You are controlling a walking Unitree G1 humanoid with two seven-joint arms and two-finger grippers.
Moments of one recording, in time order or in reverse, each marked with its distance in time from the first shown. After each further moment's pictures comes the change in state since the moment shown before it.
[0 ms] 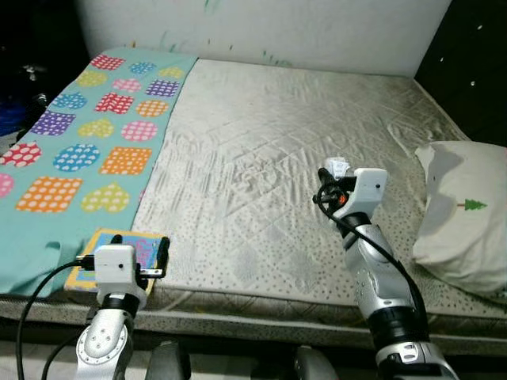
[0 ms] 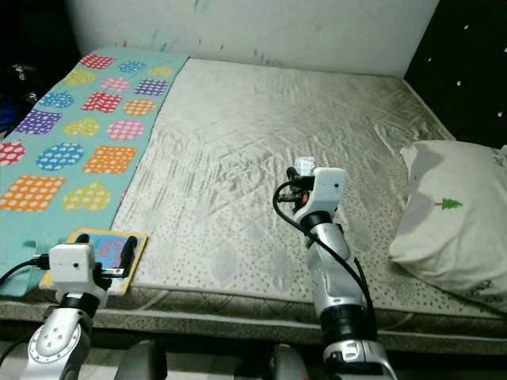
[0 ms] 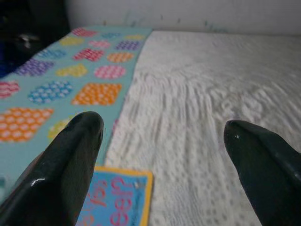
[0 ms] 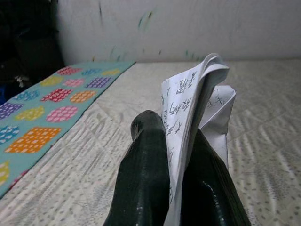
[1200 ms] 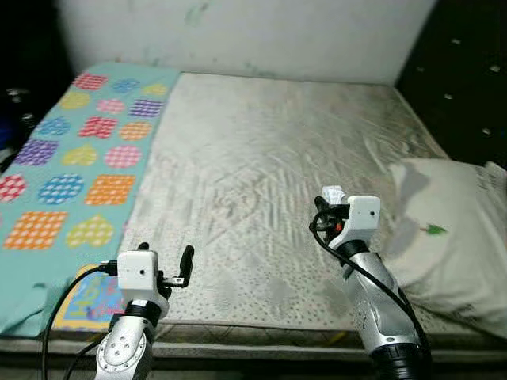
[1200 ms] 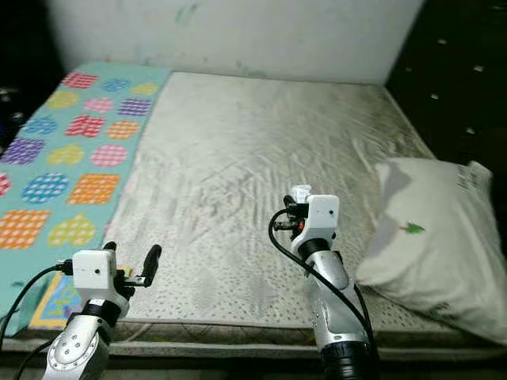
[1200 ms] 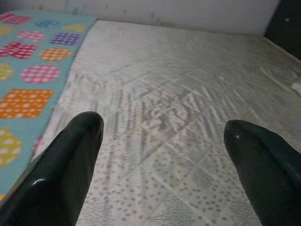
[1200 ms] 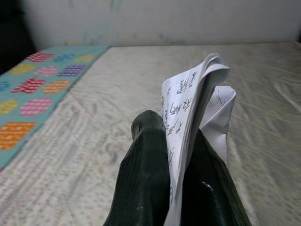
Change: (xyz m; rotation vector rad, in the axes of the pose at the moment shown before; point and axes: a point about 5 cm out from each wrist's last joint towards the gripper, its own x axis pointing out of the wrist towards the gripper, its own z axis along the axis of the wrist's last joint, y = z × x) left arm -0.014 -0.034 -0.008 -0.097 0.083 -0.107; right arm -0.033 0.004 -0.024 -0.027 0.114 -0.019
